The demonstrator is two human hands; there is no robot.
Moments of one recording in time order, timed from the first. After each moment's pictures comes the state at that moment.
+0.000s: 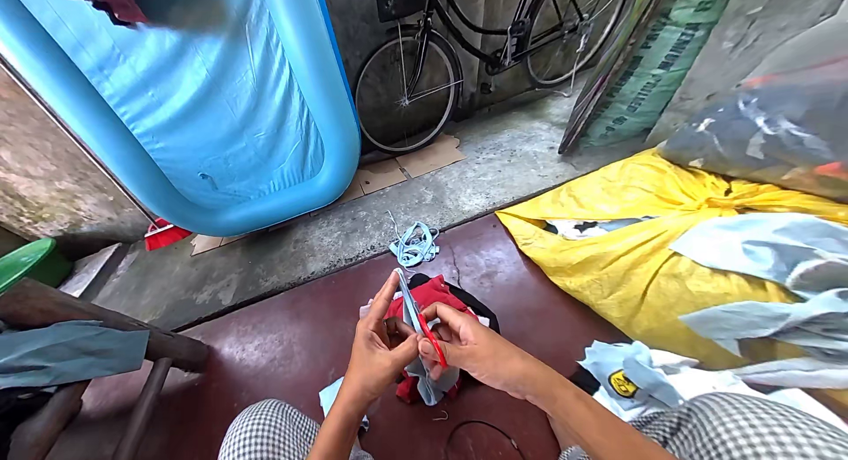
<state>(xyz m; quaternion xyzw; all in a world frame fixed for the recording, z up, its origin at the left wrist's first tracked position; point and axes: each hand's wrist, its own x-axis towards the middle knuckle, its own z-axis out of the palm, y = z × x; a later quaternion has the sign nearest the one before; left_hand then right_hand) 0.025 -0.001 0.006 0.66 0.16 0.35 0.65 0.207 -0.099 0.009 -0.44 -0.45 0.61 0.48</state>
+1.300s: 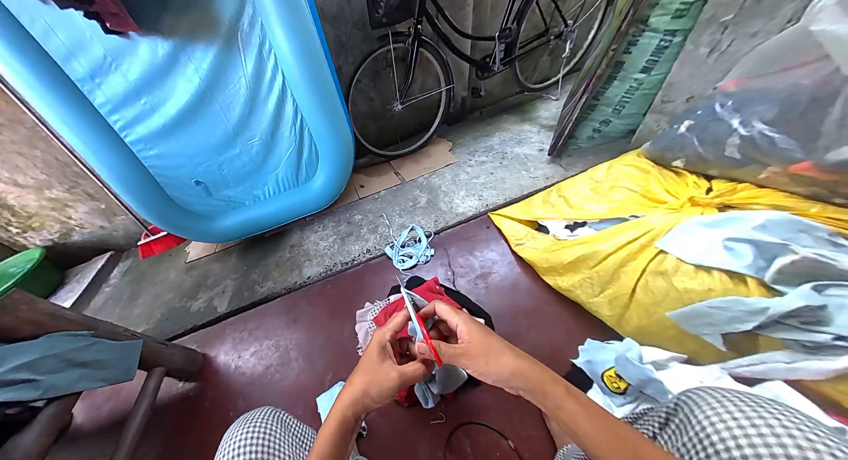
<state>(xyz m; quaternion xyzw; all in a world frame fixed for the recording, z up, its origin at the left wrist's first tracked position) 0.028 -0.006 0.002 0.66 0.16 0.18 0.71 0.214 -0.098 0.001 -0.51 -0.47 0.54 0.47</state>
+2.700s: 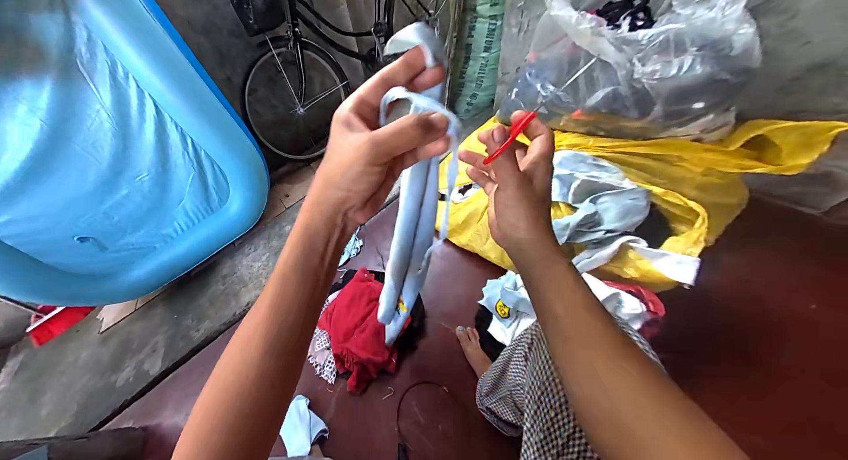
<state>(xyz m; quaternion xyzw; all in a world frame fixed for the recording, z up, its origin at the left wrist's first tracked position) 0.269 -0.060 0.220 0.64 -0.09 0.22 0.73 0.389 -0.181 0.099 -0.48 -0.24 0.03 0.85</state>
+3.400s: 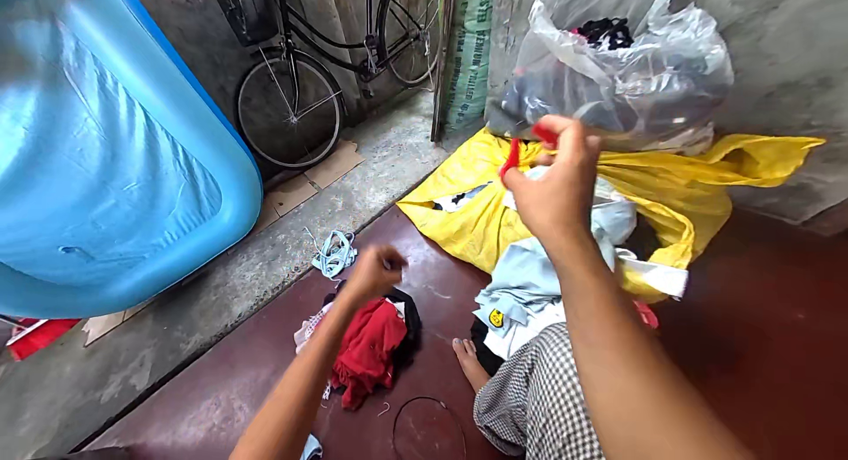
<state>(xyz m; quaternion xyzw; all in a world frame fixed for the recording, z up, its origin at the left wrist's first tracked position) 0.254 -0.011 0.021 0.91 0.13 0.02 0.39 0.434 -0.224 0.110 -0.79 -0.22 -0.15 0.55</state>
